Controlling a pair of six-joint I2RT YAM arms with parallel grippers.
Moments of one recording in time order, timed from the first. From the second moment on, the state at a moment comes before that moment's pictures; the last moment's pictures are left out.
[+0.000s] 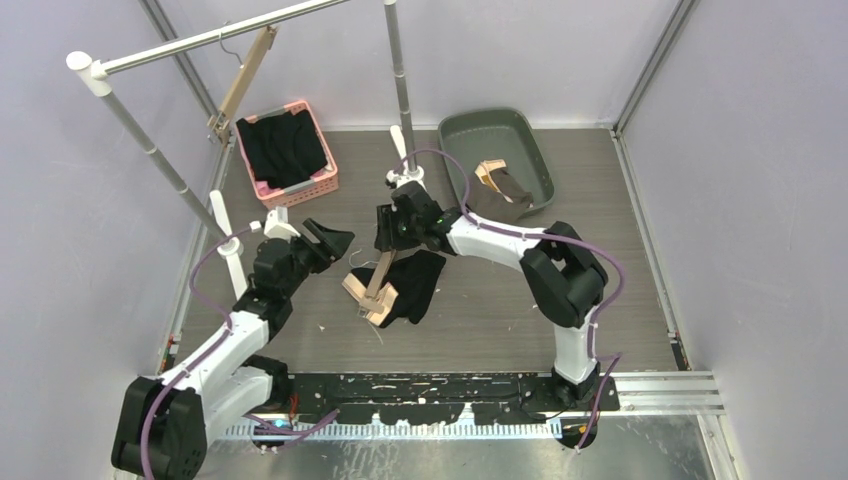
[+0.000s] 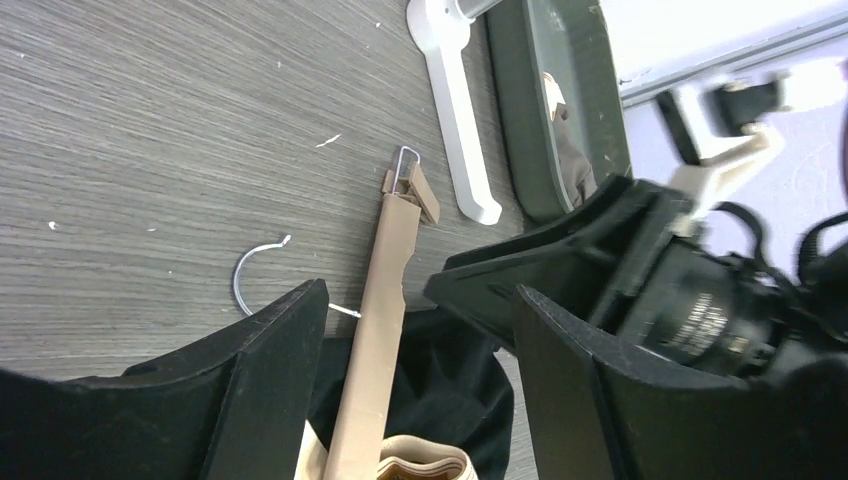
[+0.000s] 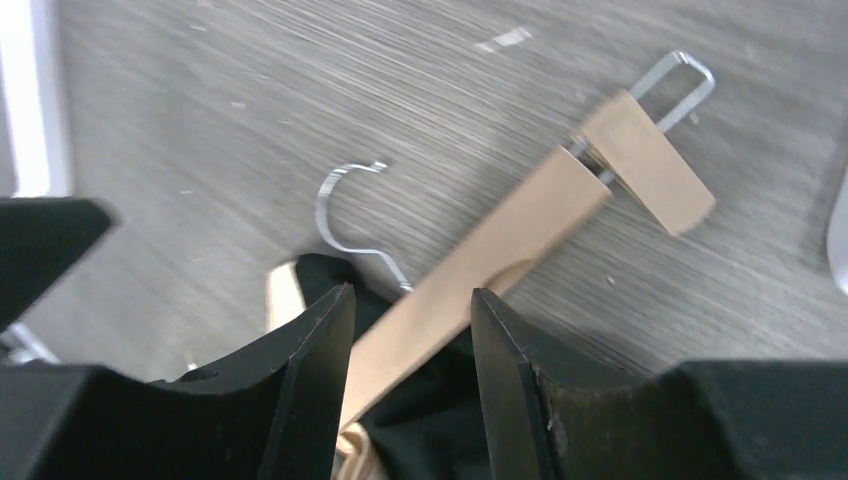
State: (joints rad) left arm -0.27 0.92 0.34 0.32 0.08 -0.86; right arm 0.81 1.89 1.33 -0.10 -0.09 0.51
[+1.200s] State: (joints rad) left arm -0.26 1.00 0.34 0.40 0.13 -0.82; right arm 0.80 2.10 1.47 -0.18 0.03 0.69
